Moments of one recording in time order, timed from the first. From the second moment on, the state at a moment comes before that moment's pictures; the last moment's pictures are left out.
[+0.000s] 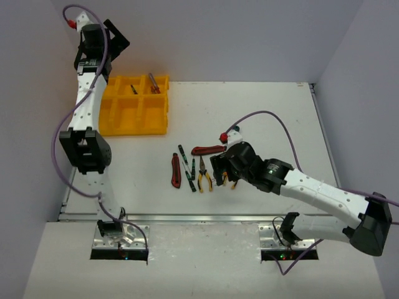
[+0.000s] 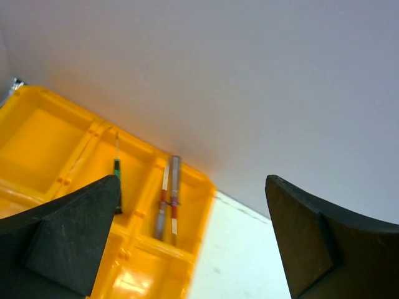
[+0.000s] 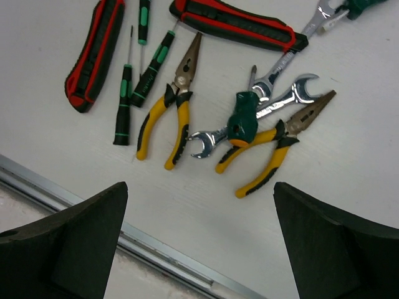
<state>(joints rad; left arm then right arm) 0.10 2.05 2.22 -0.42 -0.16 -0.59 0.93 1.12 0.84 -0.50 0.31 0.38</state>
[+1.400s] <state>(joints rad) -0.02 0.45 0.78 -0.57 0.03 -0.46 0.85 2.31 1.76 -0.52 0.18 0.28</state>
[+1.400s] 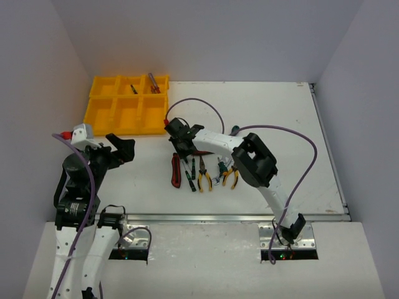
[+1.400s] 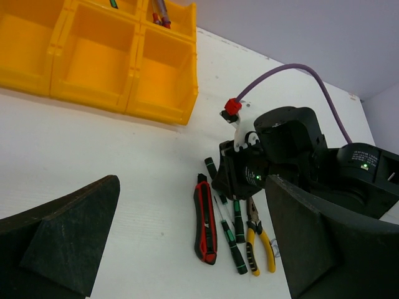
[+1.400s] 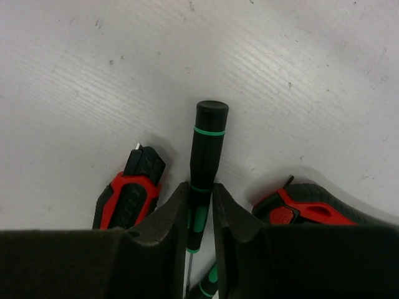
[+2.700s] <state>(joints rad) -0.43 0.87 0.43 0.68 0.66 -1.00 0.85 1.17 0.93 0.02 -0.48 0.32</state>
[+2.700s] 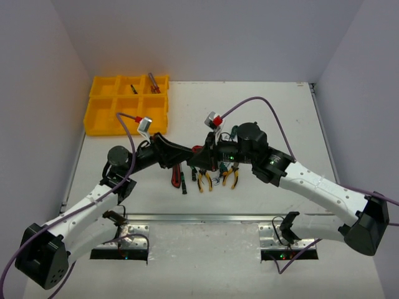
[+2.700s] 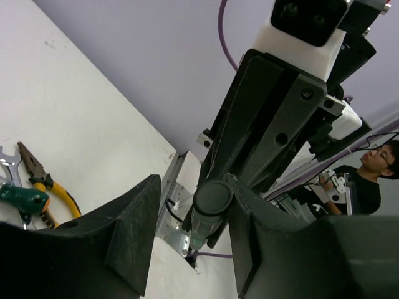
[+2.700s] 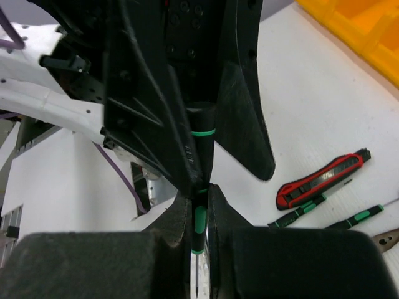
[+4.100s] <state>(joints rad) 0.09 2.33 2.14 -0.20 -0.34 -0.38 0.85 0.79 0.72 -0.38 0.09 0.29</state>
